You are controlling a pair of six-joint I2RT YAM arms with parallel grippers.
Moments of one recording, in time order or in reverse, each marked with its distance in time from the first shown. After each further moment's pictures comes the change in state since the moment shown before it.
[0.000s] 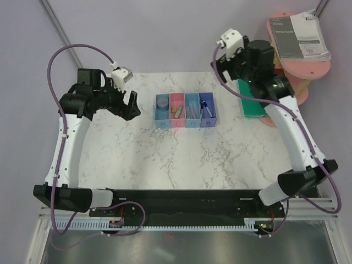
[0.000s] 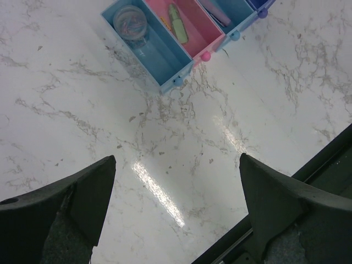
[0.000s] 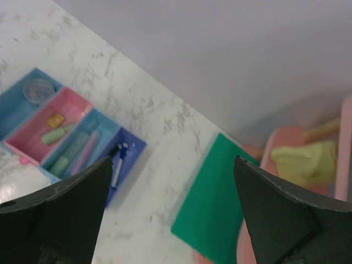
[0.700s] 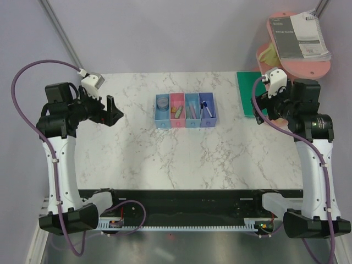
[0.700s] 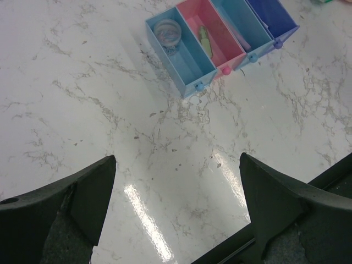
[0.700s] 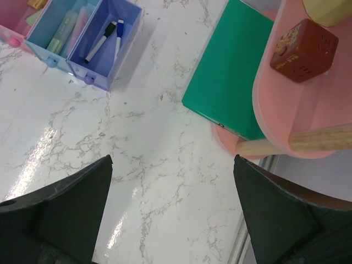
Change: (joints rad) left arm 0.285 -0.217 -0.152 0.068 0.164 -0.017; right arm -0.434 -0.480 -0.419 -0.363 -0.236 -0.002
